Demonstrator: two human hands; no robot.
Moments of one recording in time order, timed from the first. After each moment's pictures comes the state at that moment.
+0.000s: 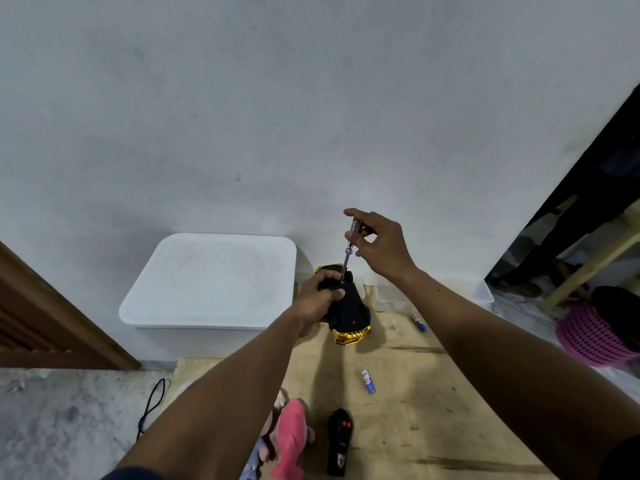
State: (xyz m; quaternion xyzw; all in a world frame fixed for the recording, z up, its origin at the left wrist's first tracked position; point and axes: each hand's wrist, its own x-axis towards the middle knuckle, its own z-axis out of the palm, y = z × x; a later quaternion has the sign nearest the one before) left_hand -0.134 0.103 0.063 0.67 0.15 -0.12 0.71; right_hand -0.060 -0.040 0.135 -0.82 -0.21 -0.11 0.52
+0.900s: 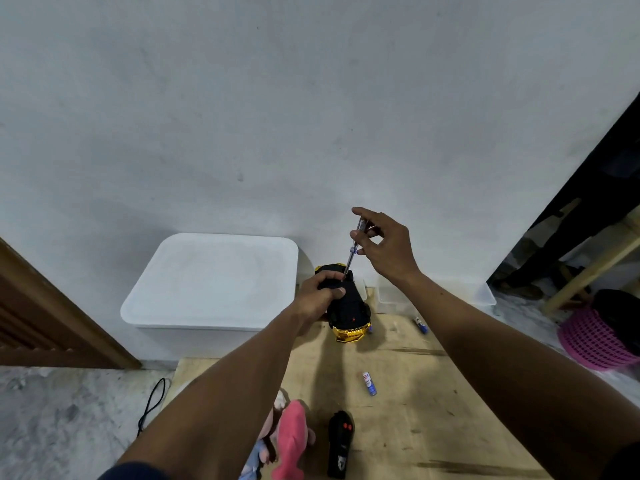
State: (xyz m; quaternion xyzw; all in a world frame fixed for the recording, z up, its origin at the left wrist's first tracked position) left_hand -0.131 0.108 0.065 0.66 0.15 -0.13 0.72; right_hand -0.055 -0.042 0.125 -0.81 -0.19 -0.12 0.54
